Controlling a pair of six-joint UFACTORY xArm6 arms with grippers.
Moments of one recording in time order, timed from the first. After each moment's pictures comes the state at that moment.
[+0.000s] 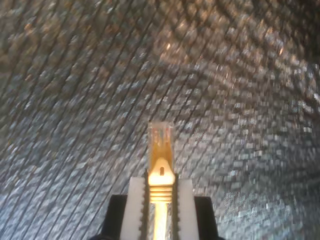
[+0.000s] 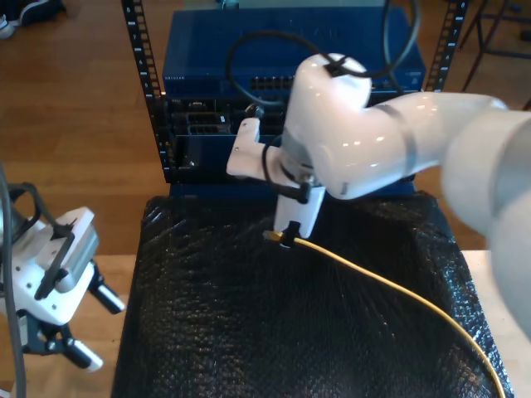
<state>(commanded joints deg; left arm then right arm) 21.8 -20.3 -43.6 -26.3 93.8 -247.2 30.2 -3.4 -58.1 5.1 54.4 -51.4</state>
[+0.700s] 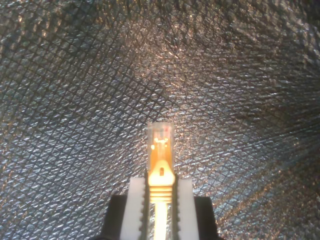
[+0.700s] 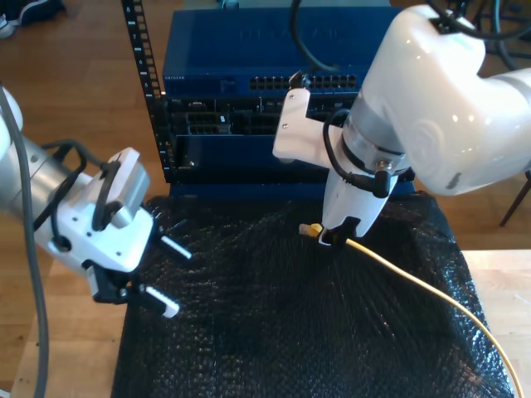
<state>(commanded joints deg) 13.0 -20.4 -46.9 -40.8 95.0 -255.6 27.8 -20.6 -53.3 7.2 62.8 -53.9</state>
